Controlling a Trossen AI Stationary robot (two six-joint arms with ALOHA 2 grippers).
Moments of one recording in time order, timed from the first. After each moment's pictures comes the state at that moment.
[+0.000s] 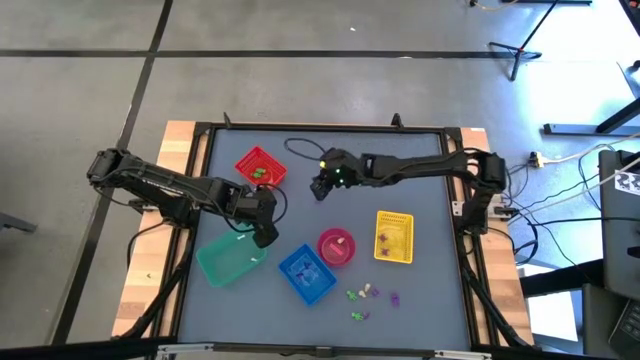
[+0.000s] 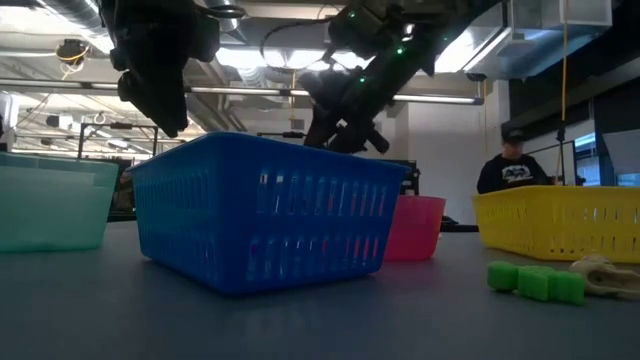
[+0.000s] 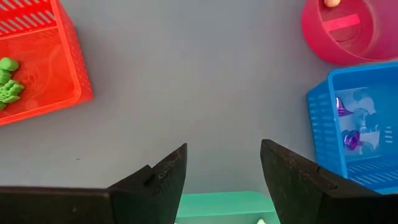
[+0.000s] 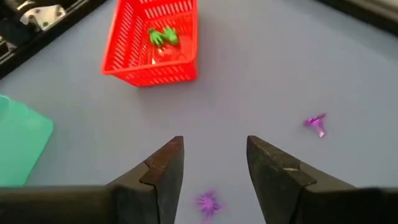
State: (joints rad) left arm -0.17 1.30 0.95 -0.82 -0.22 -0.77; right arm -0.16 1.84 1.28 -0.18 0.16 0.54
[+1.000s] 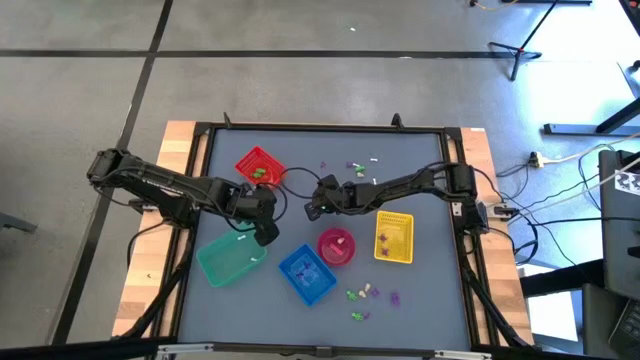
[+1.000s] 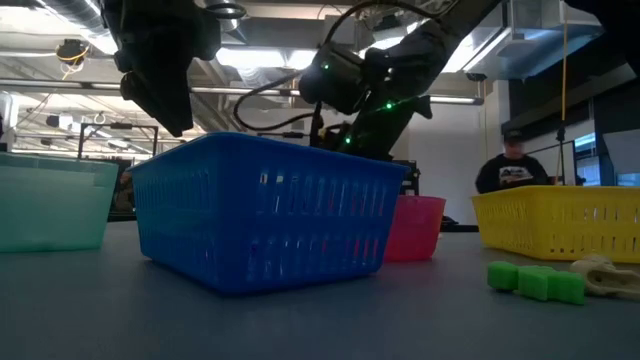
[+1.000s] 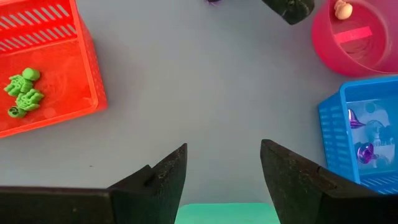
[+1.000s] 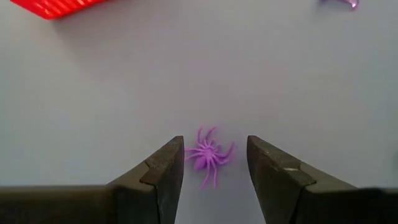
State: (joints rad) left arm -0.17 1.30 0.95 -0.82 -0.28 -0.77; right arm -0.03 2.07 1.27 -0.18 0.38 0.87
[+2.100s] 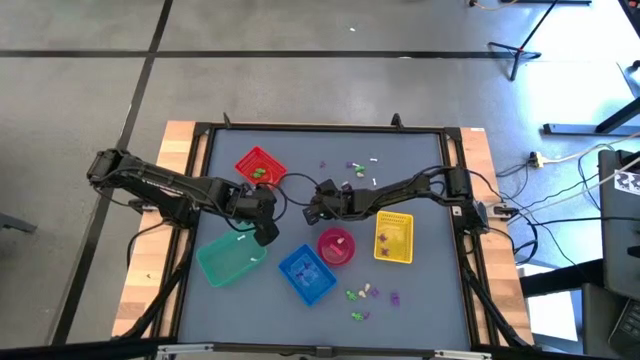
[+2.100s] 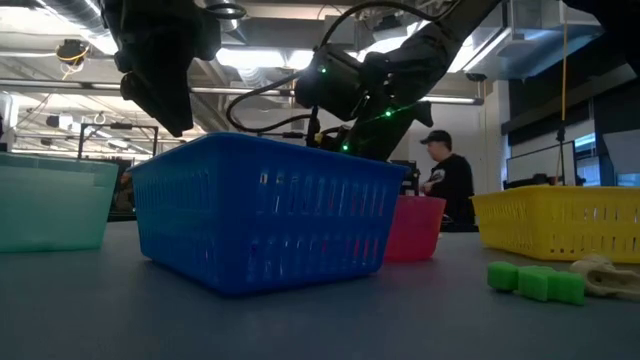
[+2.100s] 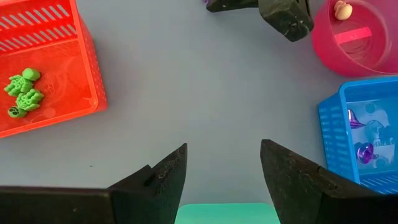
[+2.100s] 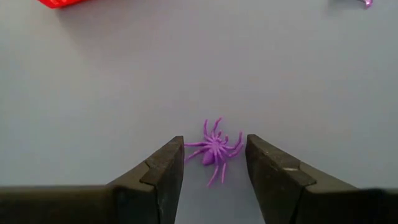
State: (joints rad) left arm -0.17 1.30 0.95 -0.82 -0.28 -0.77; right arm 0.00 2.13 1.28 -0.16 0.42 0.86
